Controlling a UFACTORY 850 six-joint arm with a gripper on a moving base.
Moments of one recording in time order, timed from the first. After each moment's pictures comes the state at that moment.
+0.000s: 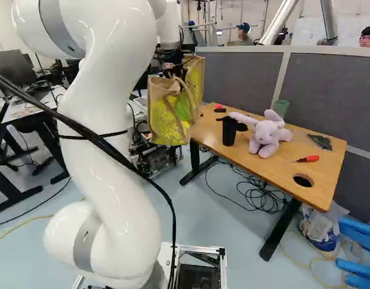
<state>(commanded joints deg) -3.0 -22.9 -97.9 0.6 -64.9 0.0</state>
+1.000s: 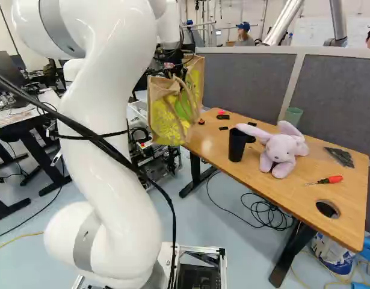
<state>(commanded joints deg) -3.0 -22.9 -97.9 0.6 -64.9 0.0</state>
